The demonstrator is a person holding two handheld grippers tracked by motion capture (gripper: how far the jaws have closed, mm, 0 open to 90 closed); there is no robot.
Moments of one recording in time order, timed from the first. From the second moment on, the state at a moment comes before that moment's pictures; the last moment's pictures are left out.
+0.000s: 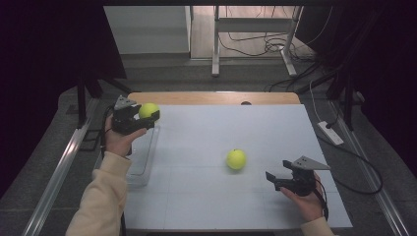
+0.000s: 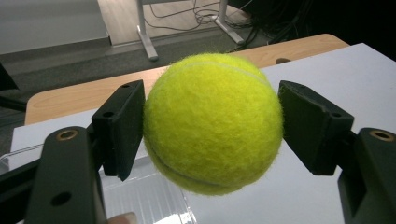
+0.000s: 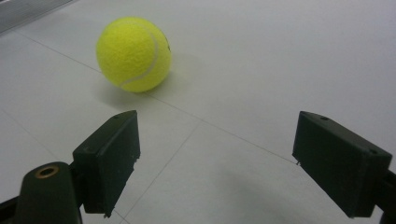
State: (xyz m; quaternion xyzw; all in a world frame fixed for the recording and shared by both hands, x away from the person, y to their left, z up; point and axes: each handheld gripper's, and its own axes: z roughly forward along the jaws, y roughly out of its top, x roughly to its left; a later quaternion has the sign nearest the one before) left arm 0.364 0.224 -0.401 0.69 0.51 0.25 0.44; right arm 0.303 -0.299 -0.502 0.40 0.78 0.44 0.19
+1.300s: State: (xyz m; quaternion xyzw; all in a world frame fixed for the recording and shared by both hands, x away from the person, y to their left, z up) left arm 0.381 0.271 -0.416 0.67 0.57 0.27 0.39; right arm 0.303 -0.299 -0.502 0.40 0.78 0.44 0.19
